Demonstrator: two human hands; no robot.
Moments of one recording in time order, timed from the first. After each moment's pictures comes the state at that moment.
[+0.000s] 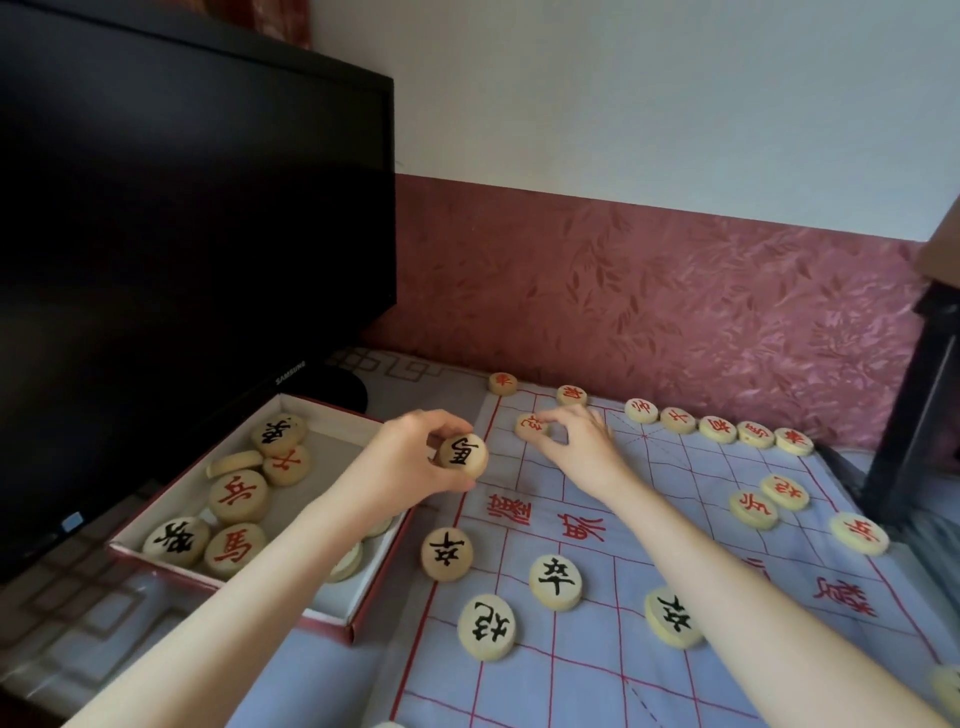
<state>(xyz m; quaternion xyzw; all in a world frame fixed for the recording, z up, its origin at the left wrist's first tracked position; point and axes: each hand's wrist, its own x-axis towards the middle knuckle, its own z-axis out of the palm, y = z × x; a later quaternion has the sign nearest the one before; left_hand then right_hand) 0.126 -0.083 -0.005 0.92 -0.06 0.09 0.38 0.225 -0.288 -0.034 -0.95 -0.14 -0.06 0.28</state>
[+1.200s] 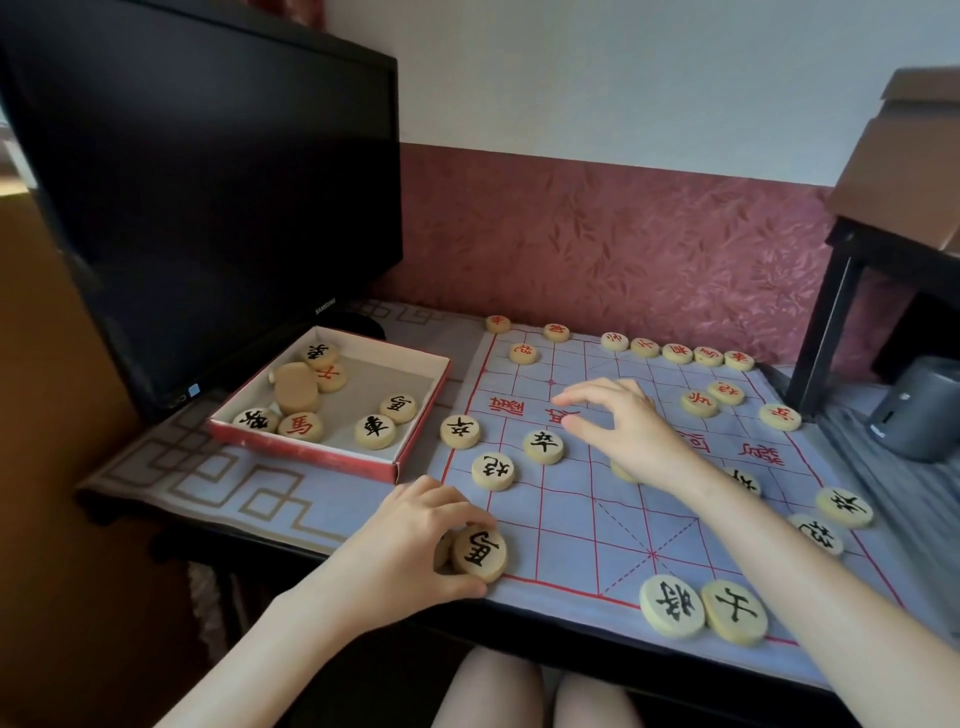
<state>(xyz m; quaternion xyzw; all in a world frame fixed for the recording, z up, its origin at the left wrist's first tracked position) -0.059 -0.104 -0.051 0.95 -0.23 0.06 0.22 0.053 -0.338 -0.002 -0.92 -0.23 -0.07 0.32</state>
